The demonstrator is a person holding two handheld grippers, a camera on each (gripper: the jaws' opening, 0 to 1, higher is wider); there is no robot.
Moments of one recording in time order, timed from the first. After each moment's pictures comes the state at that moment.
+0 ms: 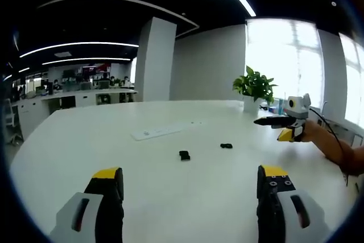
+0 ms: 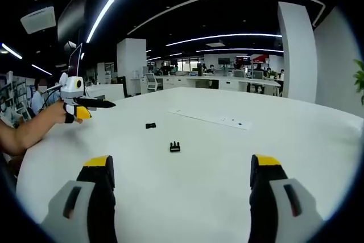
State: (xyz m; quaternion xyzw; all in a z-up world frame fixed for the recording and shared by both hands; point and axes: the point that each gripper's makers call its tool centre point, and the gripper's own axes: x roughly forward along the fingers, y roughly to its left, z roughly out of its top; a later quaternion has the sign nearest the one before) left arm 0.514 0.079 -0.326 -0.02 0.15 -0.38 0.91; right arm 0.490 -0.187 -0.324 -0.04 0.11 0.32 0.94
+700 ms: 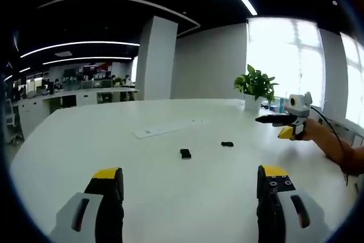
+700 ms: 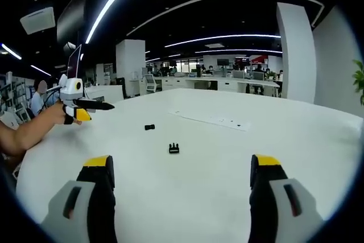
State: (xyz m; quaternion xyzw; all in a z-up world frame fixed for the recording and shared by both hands) left arm 0.509 0.076 -0.330 -0.02 0.16 -0.38 0.91; right arm 0.492 -0.188 -0.323 -0.04 0.11 0.32 0.94
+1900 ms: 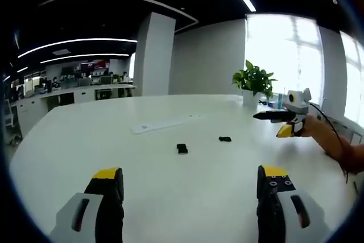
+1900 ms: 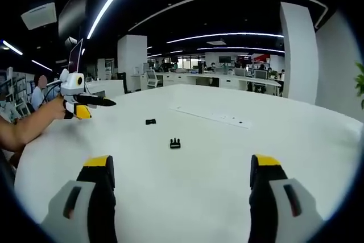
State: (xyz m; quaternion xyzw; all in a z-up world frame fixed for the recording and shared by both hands) left arm 0.508 0.070 -0.338 -0.01 0.17 -0.39 0.90; right arm 0.491 -0.182 -0.332 -0.07 0.13 0.32 0.93
